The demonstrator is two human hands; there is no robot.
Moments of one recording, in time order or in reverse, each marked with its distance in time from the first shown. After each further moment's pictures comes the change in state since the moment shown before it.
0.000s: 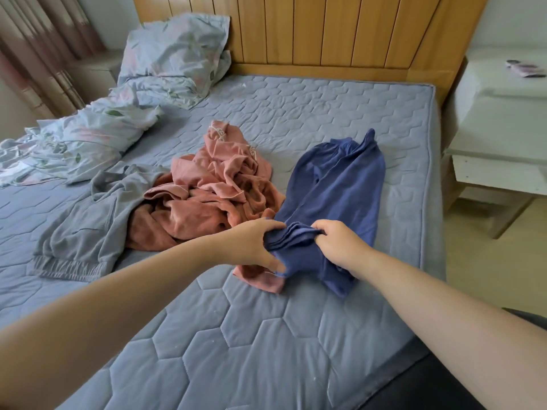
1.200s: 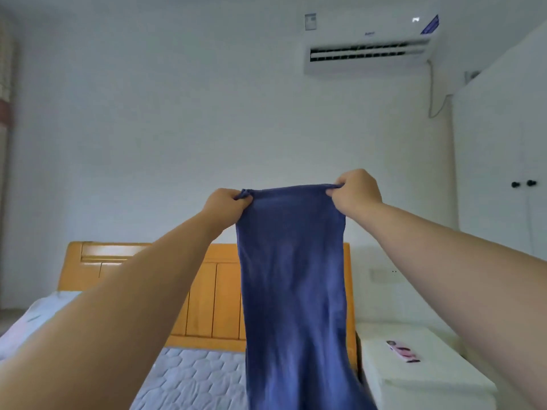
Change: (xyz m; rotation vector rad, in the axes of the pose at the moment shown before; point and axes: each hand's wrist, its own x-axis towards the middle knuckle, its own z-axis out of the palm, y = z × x) left_hand 0.122 0.324 -0.472 -0.350 0.938 0.451; right_hand 0.051 -0.369 -0.478 -0.346 1.160 -0.346
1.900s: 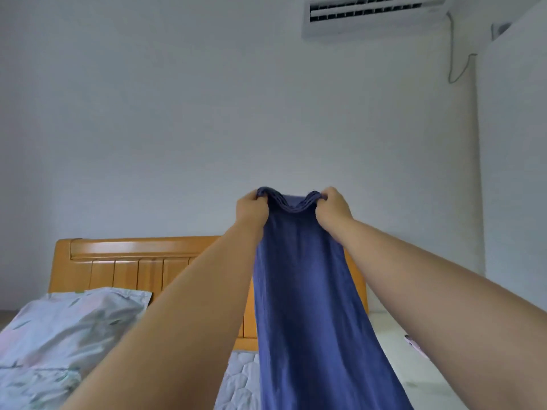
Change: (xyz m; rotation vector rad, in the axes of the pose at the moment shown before) left_hand 0.107 -0.055 0.115 -0.413 0.115 -0.213; right_hand 0.082 0.062 0.151 0.255 -0.126 0.148
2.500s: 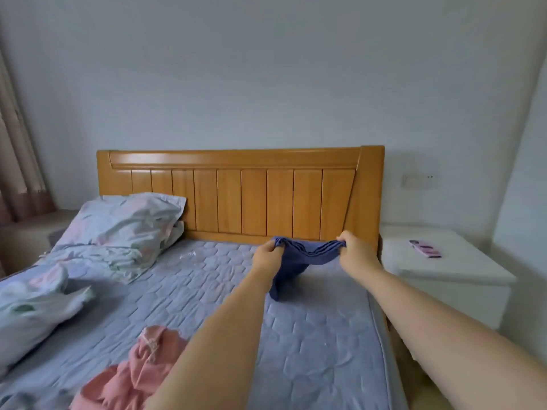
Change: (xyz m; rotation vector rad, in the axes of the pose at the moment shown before) left_hand -0.199 -0.212 -0.065 0.137 -0.151 -0.451; right_hand -0.226 0.164 0.057 -0.343 -0.367 0.033
